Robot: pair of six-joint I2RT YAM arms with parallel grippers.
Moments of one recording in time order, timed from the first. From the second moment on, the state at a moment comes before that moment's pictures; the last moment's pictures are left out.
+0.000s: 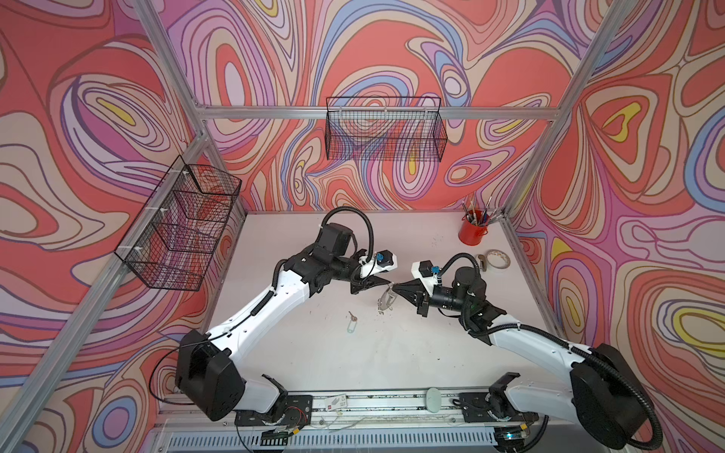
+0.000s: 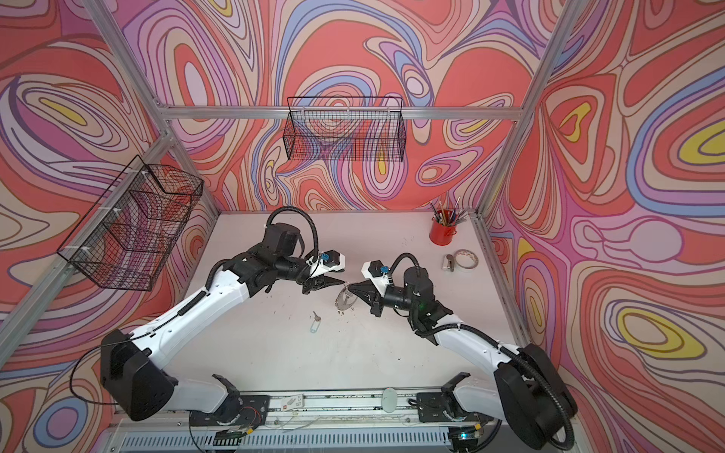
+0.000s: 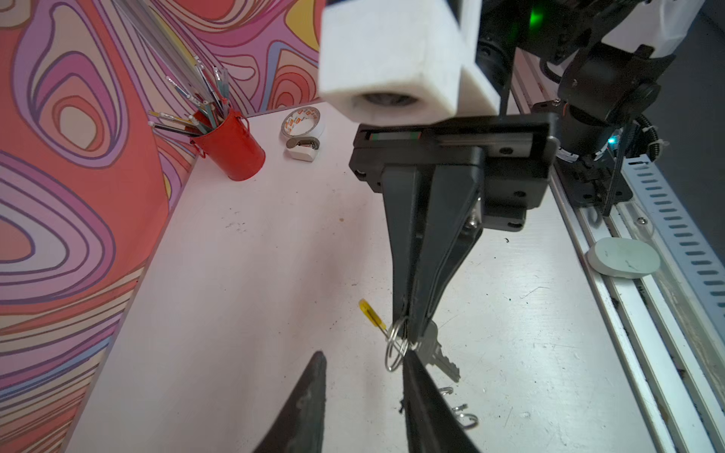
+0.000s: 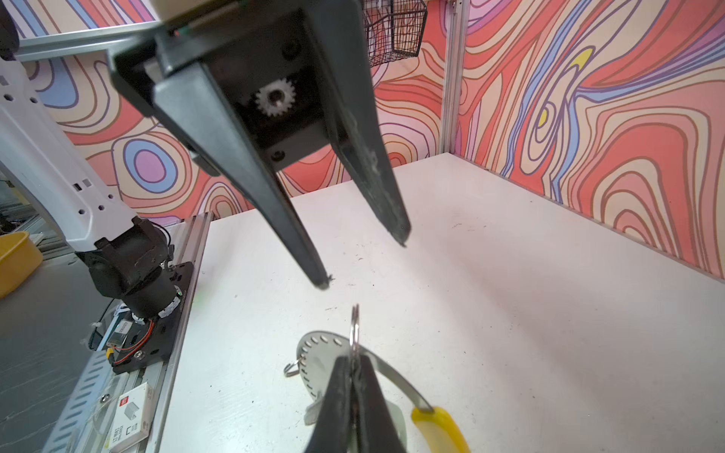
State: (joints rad) left arm -0.59 1.44 1.28 -0.57 0.66 0.77; right arm 0.51 1.21 0.55 0.50 -0.74 -0.02
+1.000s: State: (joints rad) left arm -0.60 1.50 1.30 -0.57 0.66 0.68; right arm 0.51 1.18 0.53 0.50 -0.66 -0.01
